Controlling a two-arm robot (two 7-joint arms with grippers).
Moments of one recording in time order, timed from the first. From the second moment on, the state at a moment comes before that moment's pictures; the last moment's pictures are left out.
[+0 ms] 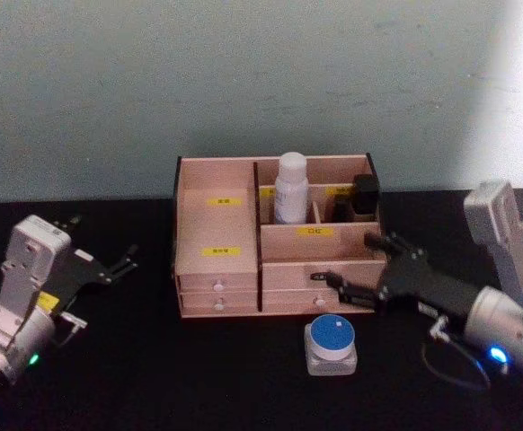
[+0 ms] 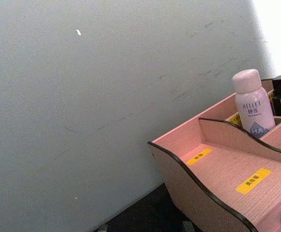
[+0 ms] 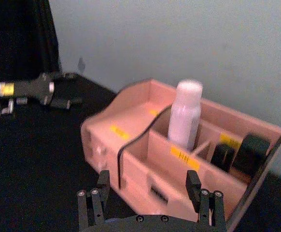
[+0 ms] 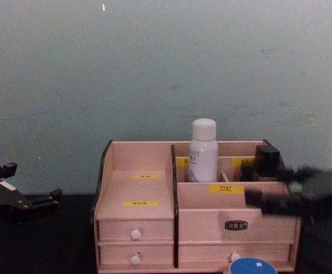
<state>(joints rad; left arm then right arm) -0.20 0.60 0.45 -1.41 -0.25 -0.12 0.03 0.22 0.53 -0.39 -1.55 0.44 0.10 0.51</state>
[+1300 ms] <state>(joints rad) -0.20 0.60 0.45 -1.41 -0.25 -0.12 0.03 0.21 0.59 -0.49 -1.52 0.40 0.23 0.54</state>
